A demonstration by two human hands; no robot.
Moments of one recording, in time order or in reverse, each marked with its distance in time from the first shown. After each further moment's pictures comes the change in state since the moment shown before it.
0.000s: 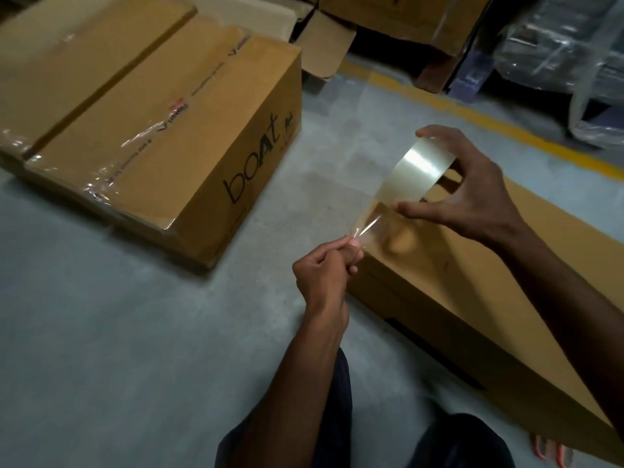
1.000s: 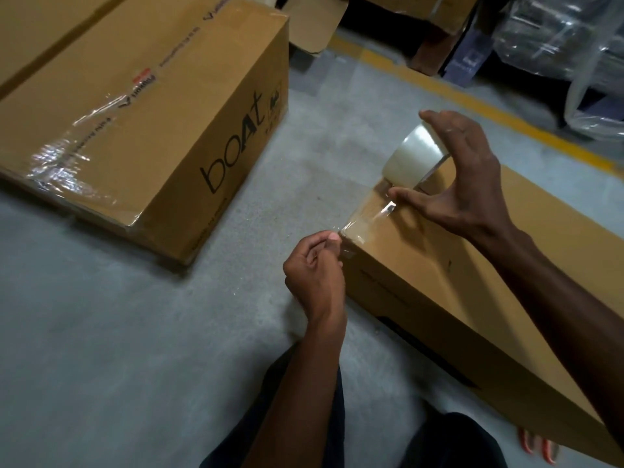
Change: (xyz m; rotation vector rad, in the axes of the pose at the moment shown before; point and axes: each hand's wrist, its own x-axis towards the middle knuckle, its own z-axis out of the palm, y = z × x) left_hand 0.034 -0.031 0.009 0.035 0.176 0.196; right_hand 0.021 0.052 0.022 -0.400 0.101 -0.106
